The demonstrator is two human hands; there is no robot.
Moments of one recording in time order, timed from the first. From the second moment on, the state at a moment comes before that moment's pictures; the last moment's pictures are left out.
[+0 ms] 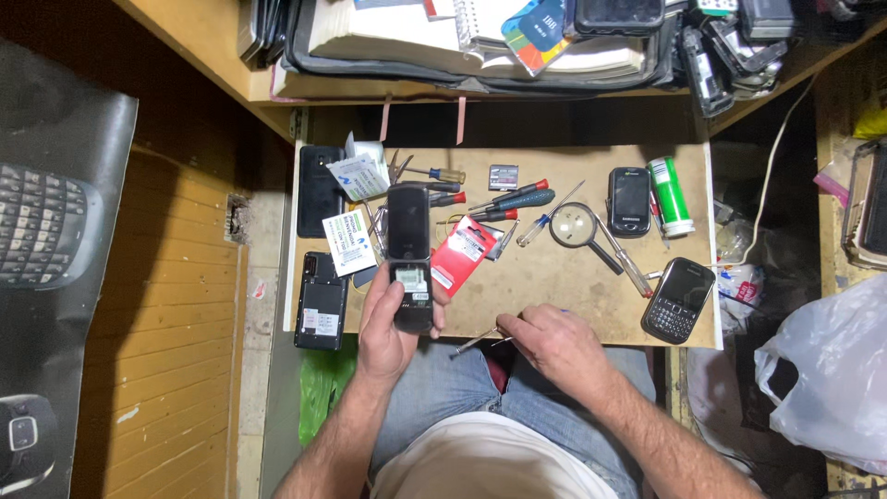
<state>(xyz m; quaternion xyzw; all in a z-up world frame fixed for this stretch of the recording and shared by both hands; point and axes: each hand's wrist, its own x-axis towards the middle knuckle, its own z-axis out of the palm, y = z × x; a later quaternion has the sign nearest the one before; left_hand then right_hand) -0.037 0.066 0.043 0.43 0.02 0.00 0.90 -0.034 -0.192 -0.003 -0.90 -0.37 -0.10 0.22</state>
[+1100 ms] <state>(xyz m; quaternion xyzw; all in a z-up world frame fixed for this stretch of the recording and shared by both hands) -0.026 0.063 0.018 0.36 0.06 -0.06 0.93 0.013 -0.180 0.042 -0.91 -0.24 -0.07 0.35</state>
